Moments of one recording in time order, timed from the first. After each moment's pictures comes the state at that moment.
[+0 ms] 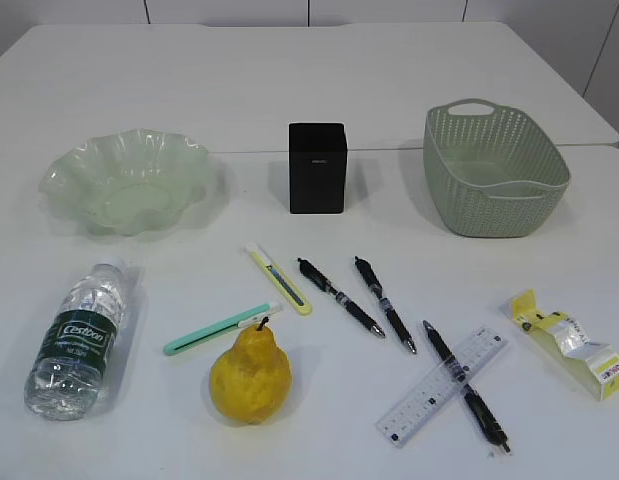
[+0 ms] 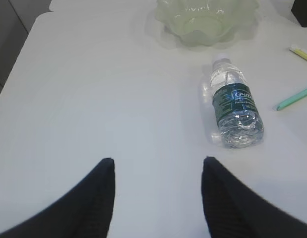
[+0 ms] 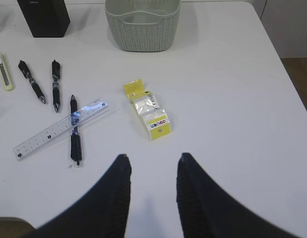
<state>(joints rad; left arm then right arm) 0.04 0.01 -0.52 0.02 1.11 0.02 0.07 -0.02 -0.51 -0.09 1.14 0.06</state>
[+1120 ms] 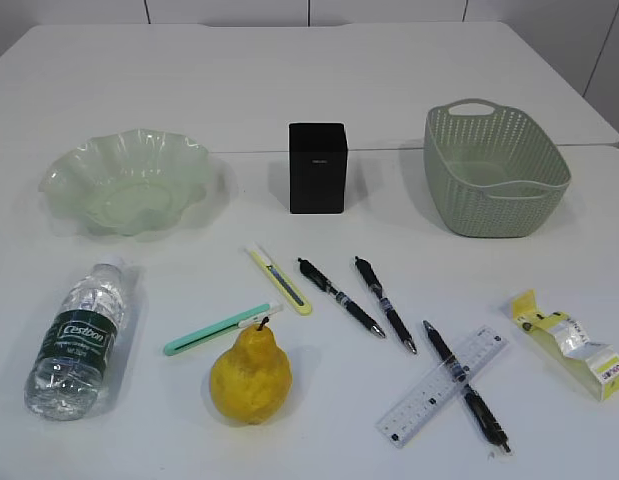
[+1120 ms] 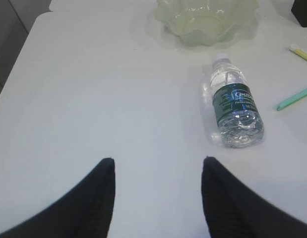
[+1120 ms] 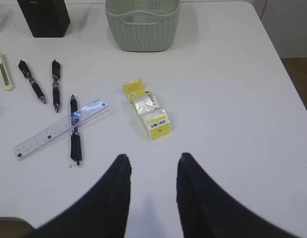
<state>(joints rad) 0.04 0.01 -0.52 0.02 1.11 0.02 0.07 -0.02 -0.51 -0.09 1.14 0.06</state>
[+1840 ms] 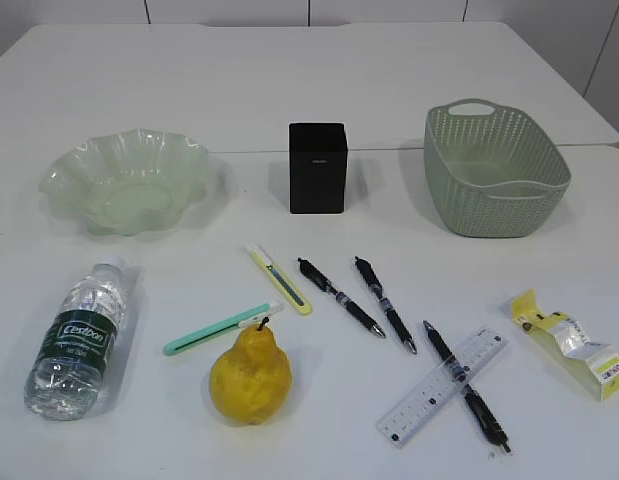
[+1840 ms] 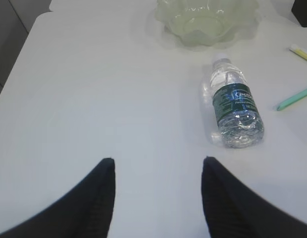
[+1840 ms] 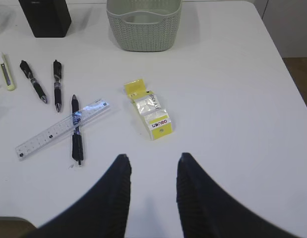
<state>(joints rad) 0.04 0.01 -0.52 0.02 1.11 0.02 0.07 -0.02 -0.51 -0.08 1.14 0.06</state>
